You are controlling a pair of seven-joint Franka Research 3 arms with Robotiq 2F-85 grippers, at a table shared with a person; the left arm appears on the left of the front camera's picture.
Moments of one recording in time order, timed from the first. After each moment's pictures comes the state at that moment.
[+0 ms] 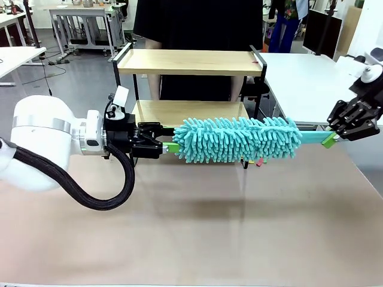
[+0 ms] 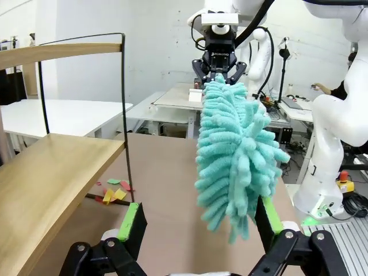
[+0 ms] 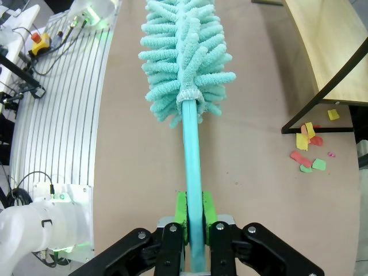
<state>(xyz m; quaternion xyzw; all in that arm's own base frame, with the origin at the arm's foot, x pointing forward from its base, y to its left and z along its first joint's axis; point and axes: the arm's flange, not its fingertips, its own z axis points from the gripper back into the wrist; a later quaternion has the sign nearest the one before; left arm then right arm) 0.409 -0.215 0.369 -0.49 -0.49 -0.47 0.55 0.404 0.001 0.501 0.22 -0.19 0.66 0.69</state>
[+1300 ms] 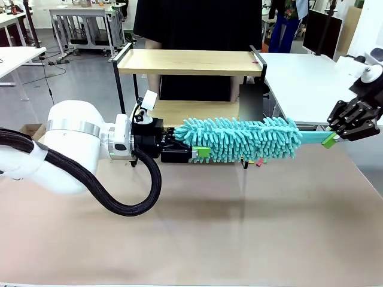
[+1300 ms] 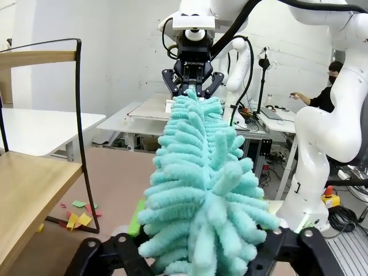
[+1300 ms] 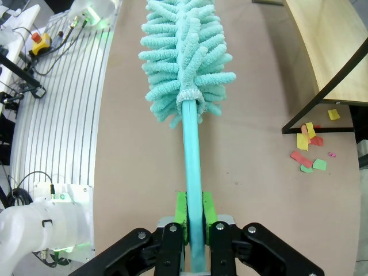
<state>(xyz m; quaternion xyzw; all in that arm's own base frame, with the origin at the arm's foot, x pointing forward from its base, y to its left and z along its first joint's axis) 0.396 -0.279 0.366 -0.53 -0.47 -0.48 0.52 0.404 0.001 0.500 0.22 -0.19 0.66 0.69</state>
